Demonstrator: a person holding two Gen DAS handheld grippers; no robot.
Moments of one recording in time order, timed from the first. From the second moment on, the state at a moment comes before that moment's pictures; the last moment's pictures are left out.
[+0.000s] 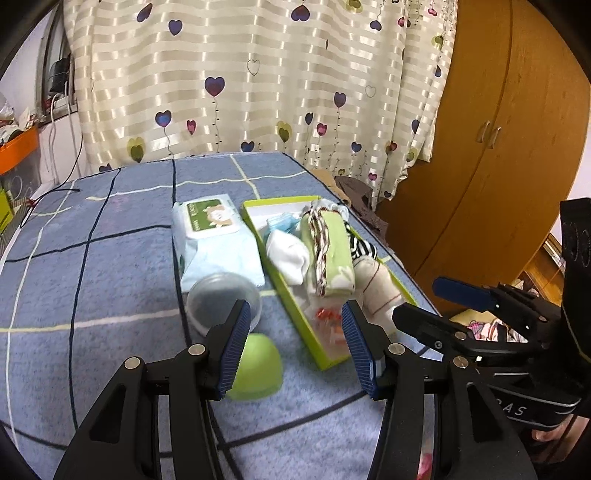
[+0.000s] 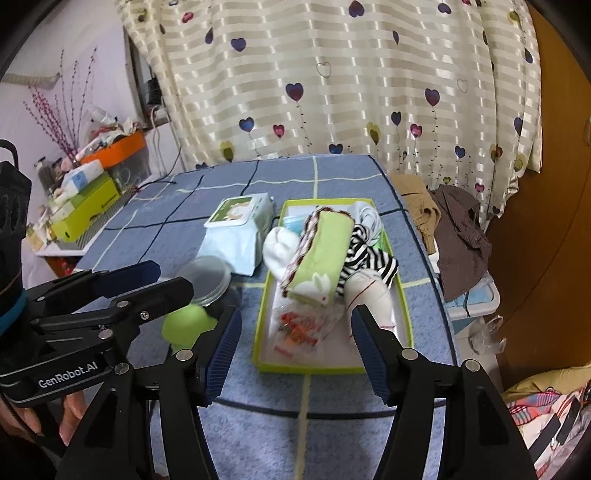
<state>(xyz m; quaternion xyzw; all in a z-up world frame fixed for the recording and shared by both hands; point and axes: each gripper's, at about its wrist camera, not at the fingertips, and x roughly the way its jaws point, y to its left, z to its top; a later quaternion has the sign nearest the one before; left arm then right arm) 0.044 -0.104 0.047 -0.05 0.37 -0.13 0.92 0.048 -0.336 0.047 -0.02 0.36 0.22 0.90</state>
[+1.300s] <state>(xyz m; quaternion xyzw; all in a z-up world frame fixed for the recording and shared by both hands) 0.021 -0.089 0.037 -0.05 0.39 -0.10 0.92 0.027 -0.311 0.037 -0.04 0.37 0.22 0.90</state>
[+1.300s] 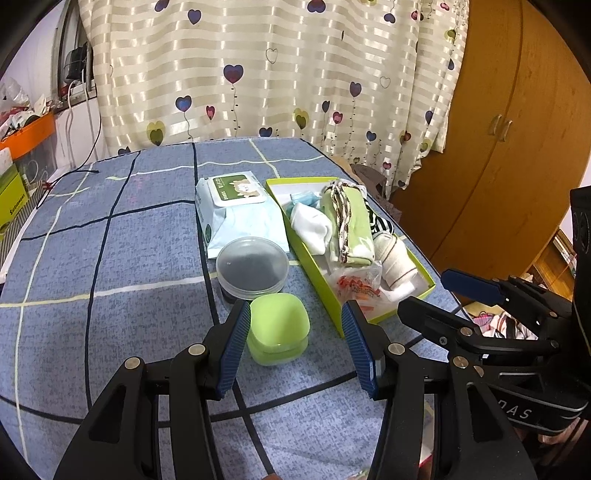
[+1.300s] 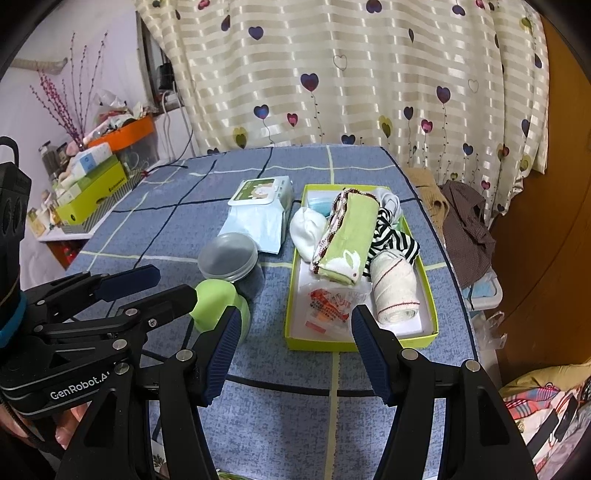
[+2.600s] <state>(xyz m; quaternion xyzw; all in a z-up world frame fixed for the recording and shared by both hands) 0.023 -0.095 0.030 -0.03 0.40 -0.09 0.91 0.029 -0.317 0.025 -0.04 0.39 0.21 0.90</state>
